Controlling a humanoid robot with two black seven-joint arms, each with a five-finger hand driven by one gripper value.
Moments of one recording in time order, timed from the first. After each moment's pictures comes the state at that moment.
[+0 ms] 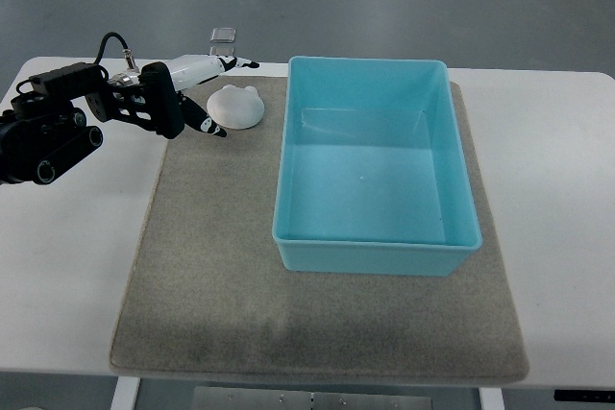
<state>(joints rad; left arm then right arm) -1.05 0.40 -0.19 -0.60 1.37 0.04 -0.54 0.00 0.00 0.06 0.12 -0.11 0.20 0.03</state>
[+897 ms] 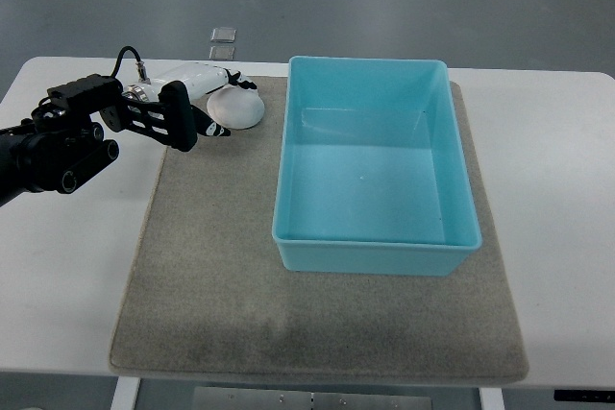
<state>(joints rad) -1.05 0.33 -0.11 -0.50 1.37 0.13 -0.50 0.00 0.00 0.06 0.12 -0.12 0.20 0.03</state>
